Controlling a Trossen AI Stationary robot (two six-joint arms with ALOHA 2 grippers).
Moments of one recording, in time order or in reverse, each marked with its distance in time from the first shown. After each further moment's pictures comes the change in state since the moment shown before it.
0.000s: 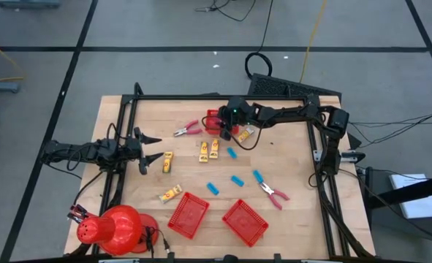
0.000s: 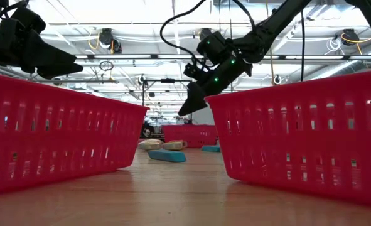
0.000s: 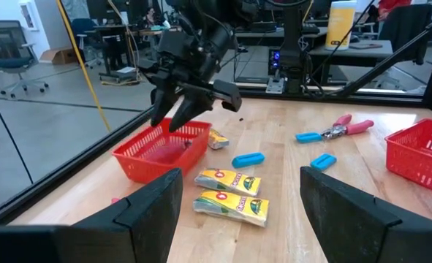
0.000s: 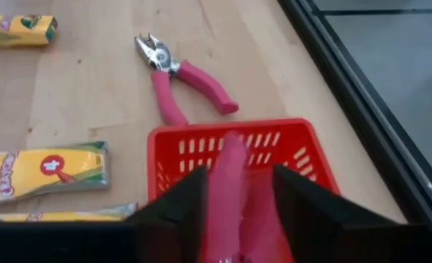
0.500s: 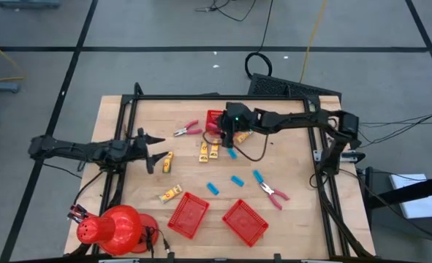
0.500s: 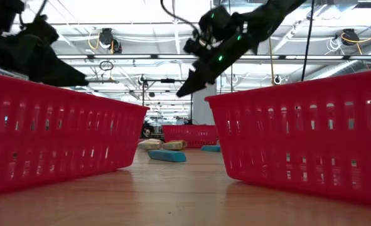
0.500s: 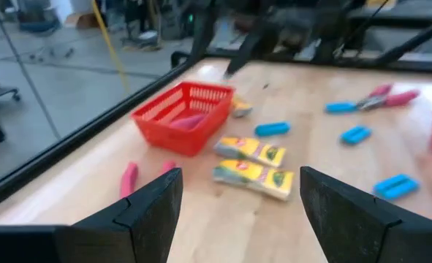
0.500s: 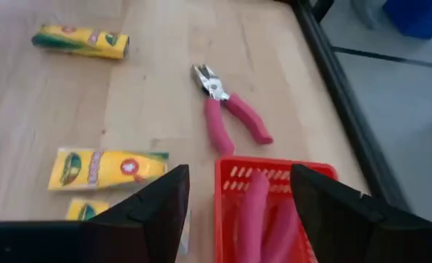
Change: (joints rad) left arm 0.025 0.297 0.009 0.123 -0.072 -0.064; right arm 0.131 -0.134 0.000 -0.110 0.069 -0.111
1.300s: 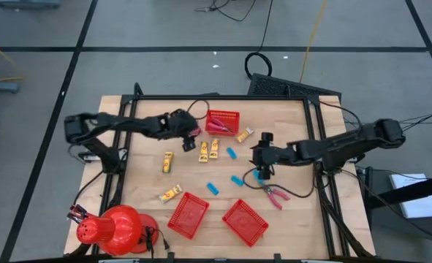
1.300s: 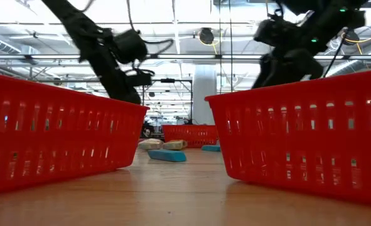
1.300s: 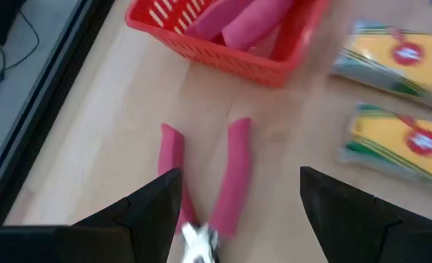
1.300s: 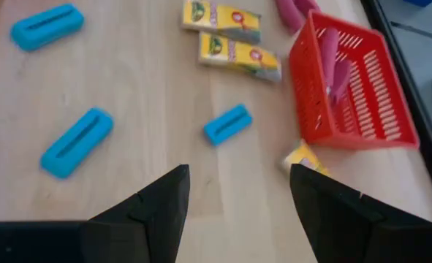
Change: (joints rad) left arm 0.458 1.271 0.704 -0.094 0.222 0.221; right arm 0.400 -0.503 -0.491 -0.222 0.358 0.255
